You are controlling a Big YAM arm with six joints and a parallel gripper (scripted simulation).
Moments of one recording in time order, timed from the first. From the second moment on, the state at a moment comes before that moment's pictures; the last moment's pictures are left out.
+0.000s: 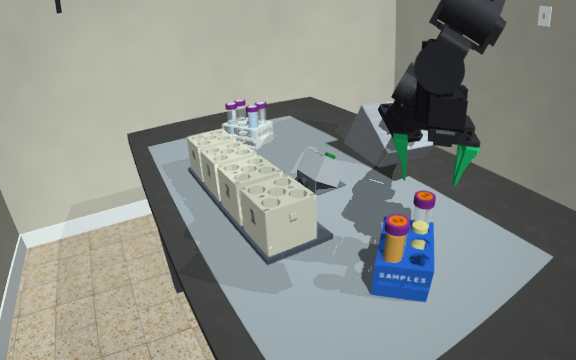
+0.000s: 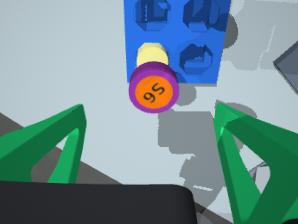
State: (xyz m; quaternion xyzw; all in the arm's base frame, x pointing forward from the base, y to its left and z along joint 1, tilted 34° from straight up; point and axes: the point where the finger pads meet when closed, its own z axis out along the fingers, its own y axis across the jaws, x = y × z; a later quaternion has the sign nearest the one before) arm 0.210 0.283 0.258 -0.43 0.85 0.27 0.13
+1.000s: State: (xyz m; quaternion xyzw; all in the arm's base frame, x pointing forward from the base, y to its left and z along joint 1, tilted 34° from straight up) arm 0.210 0.301 0.226 -0.43 0.85 0.27 0.12
